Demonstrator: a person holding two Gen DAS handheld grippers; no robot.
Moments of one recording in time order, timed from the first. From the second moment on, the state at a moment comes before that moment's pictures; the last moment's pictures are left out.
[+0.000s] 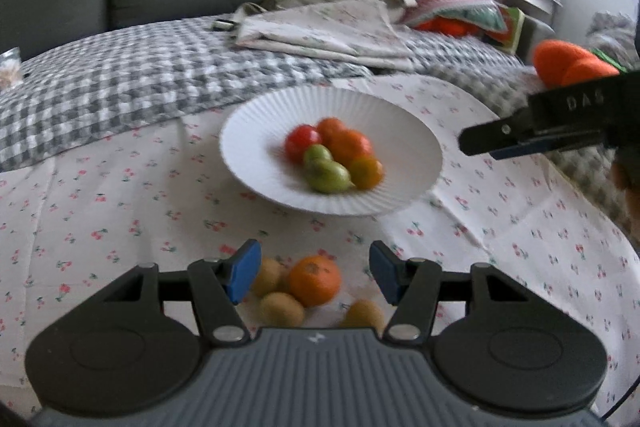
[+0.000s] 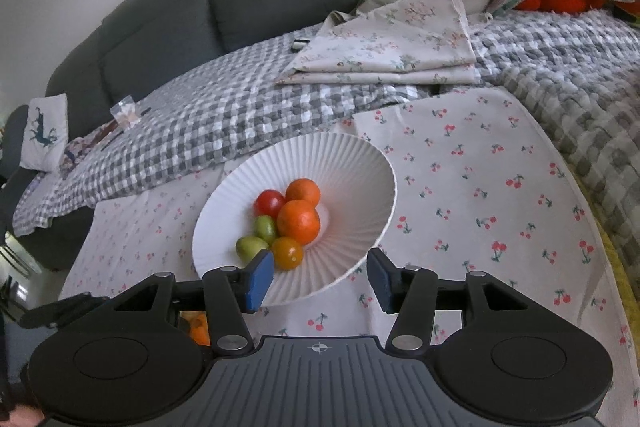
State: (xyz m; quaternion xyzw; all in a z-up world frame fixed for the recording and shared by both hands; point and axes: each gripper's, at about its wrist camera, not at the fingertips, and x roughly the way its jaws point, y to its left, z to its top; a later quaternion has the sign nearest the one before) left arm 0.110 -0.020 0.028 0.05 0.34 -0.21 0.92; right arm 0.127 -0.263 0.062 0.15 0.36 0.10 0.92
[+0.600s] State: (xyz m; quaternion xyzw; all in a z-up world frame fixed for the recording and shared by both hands) left arm 0.119 -0.037 0.006 0.11 0.35 -0.20 0.91; right arm 0.106 -0.243 0.054 0.11 0.40 0.12 0.90
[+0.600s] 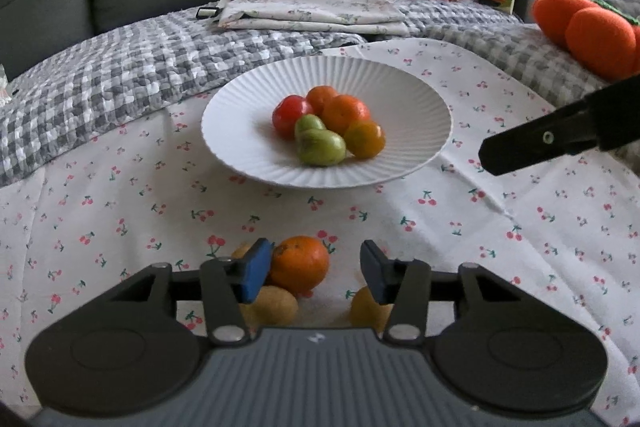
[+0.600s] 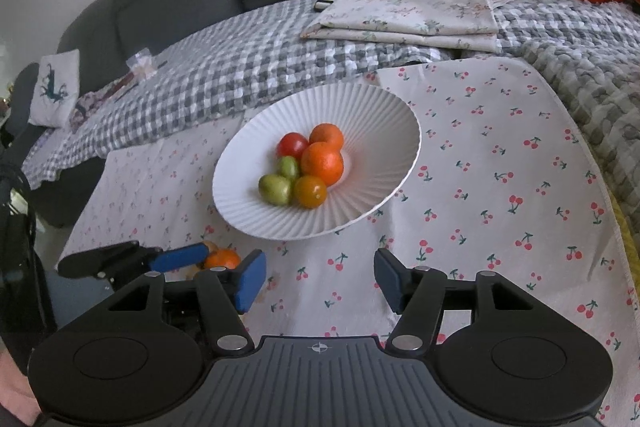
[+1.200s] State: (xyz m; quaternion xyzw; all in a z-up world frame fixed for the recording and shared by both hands) left arm 0.125 -0.026 0.018 0.08 0.35 -0.19 0.92; right arm 0.107 -0.227 0.042 0.08 0.41 0.14 0.90
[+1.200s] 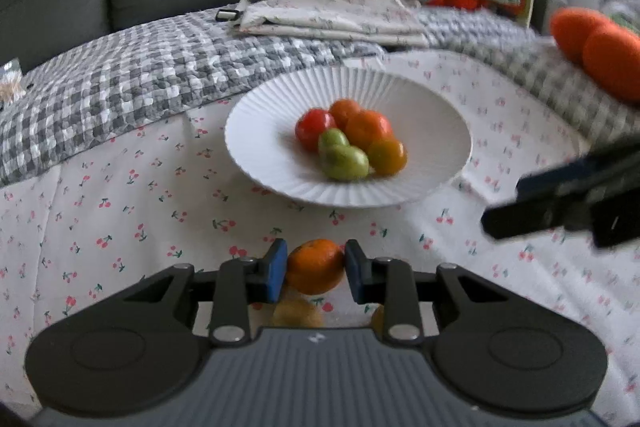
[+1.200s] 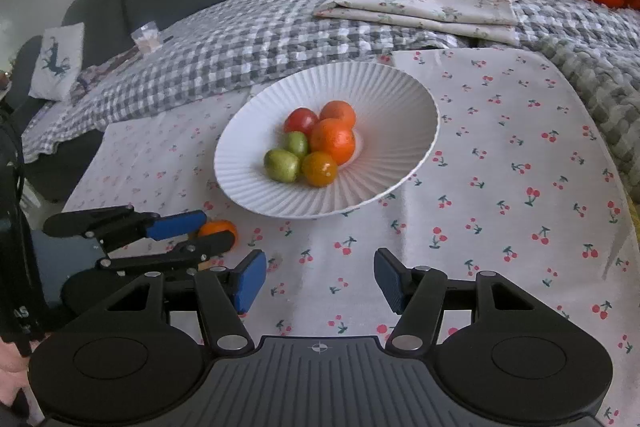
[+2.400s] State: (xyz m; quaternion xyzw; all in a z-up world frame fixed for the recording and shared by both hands) left arm 0.127 0.020 0.043 -0.03 0.33 -0.14 0.93; right arm 0.097 -0.164 0.027 0.02 0.39 0.24 0.89
